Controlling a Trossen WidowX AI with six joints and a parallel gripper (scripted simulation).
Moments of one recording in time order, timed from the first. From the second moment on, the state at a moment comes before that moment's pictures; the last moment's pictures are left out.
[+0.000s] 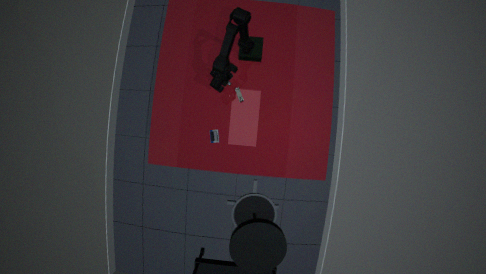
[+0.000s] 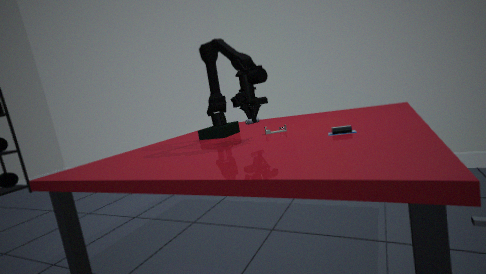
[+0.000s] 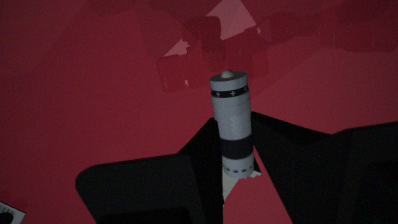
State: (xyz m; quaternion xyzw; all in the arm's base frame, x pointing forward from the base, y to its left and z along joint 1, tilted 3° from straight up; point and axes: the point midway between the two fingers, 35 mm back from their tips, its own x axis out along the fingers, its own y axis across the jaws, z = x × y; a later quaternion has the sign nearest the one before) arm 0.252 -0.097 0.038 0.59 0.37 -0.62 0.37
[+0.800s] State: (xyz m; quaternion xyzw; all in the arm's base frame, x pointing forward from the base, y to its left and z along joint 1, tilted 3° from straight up) arm 0.308 -0.005 0.046 0.67 0.18 -0.70 0.18
